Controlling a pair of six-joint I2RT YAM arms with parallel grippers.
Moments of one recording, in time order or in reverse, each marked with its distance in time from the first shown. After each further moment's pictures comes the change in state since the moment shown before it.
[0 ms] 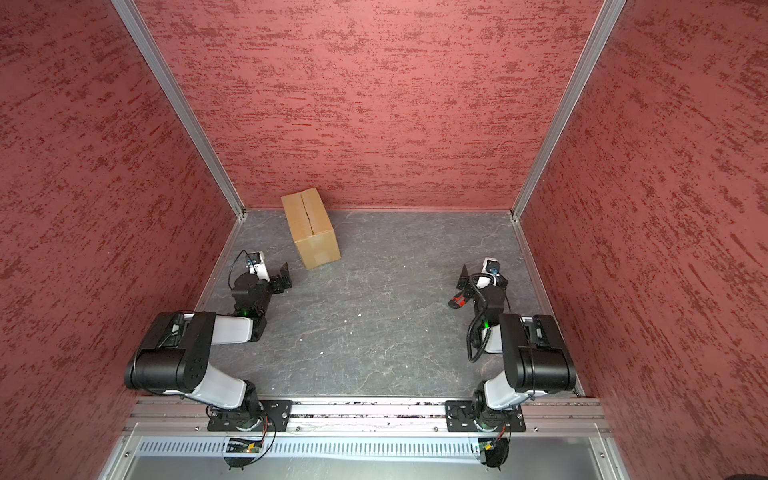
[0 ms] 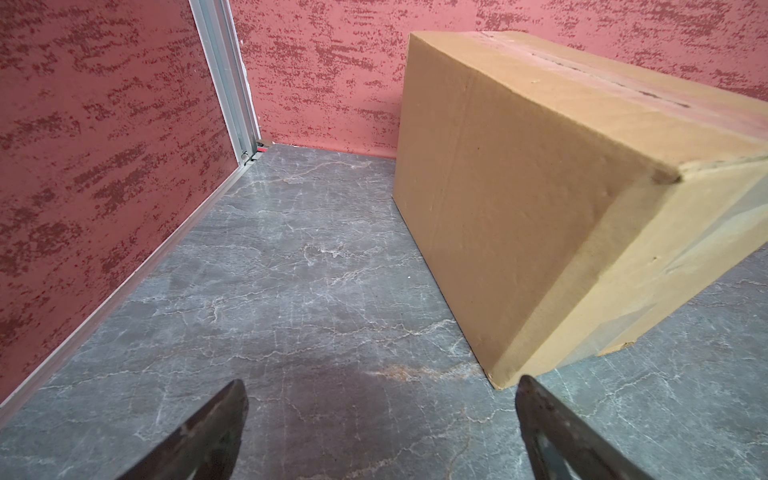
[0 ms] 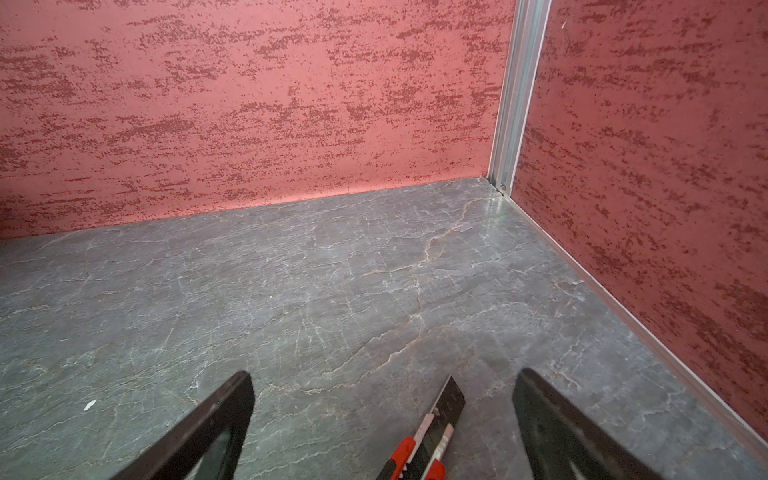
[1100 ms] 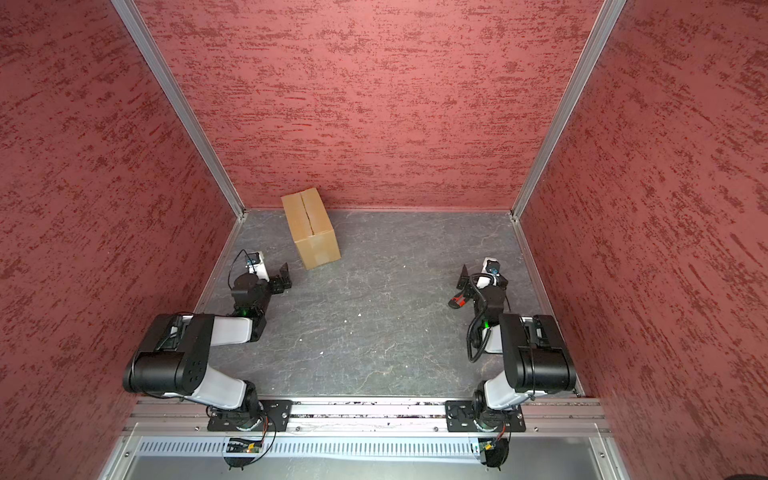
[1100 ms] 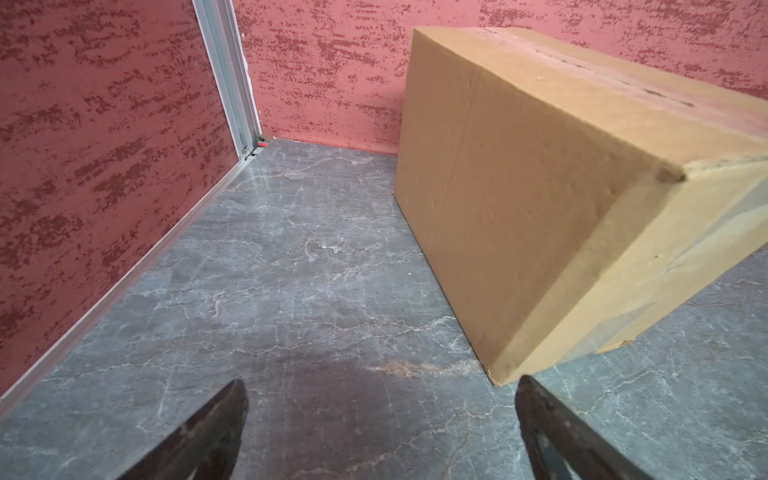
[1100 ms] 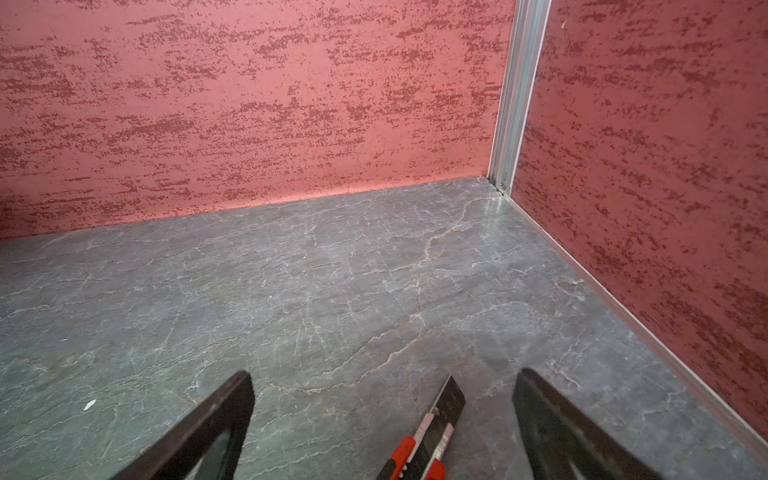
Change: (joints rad) left arm 0.004 -0.030 0.007 -0.055 -0.003 -0.014; right arm 0.000 -0.015 0.005 -0.031 0.000 0.000
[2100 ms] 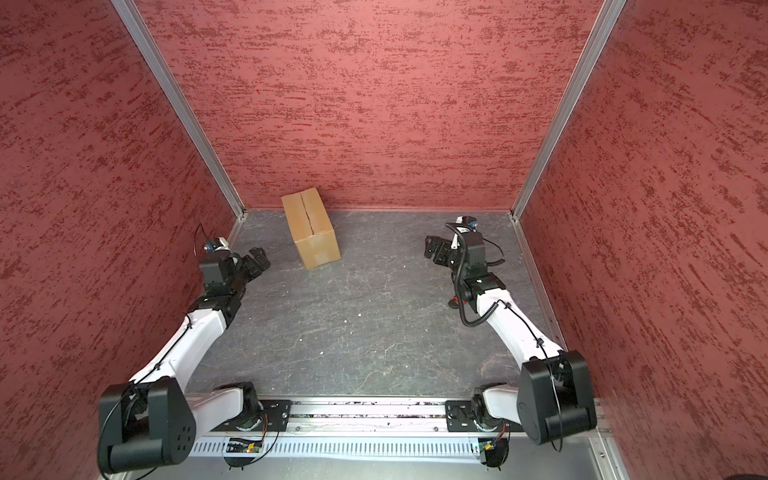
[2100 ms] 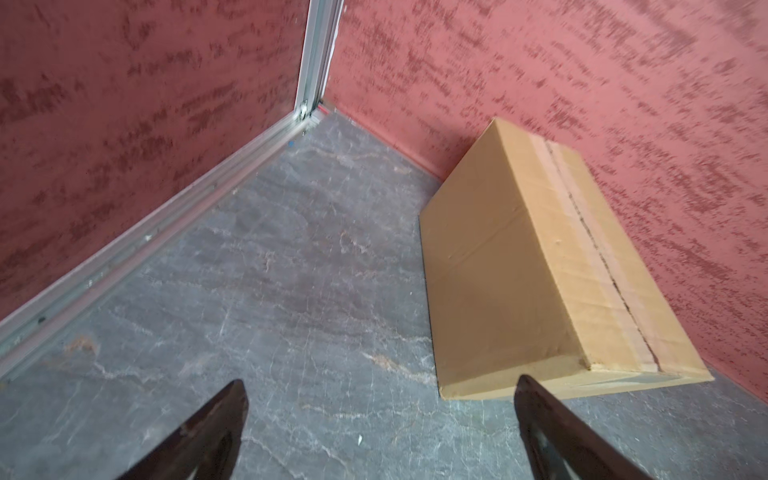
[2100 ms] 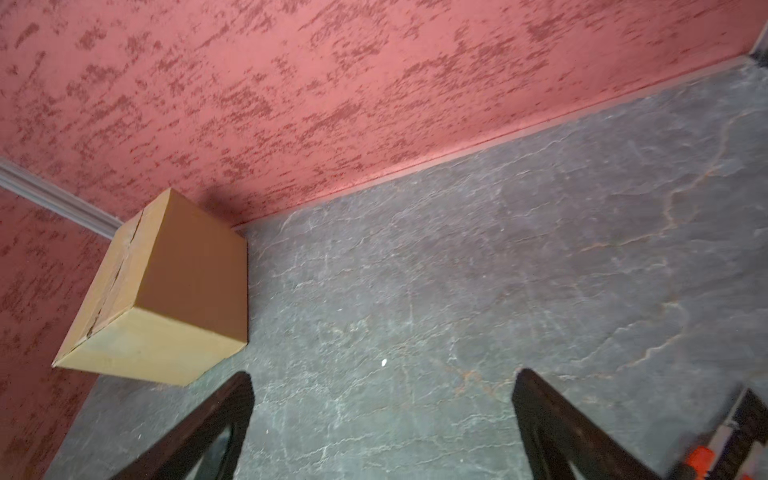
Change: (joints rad) left arm 0.114 -0.334 0.324 -0.848 0.045 -0.369; right arm 0.300 -0.197 0.646 -1.112 -0.110 0.389
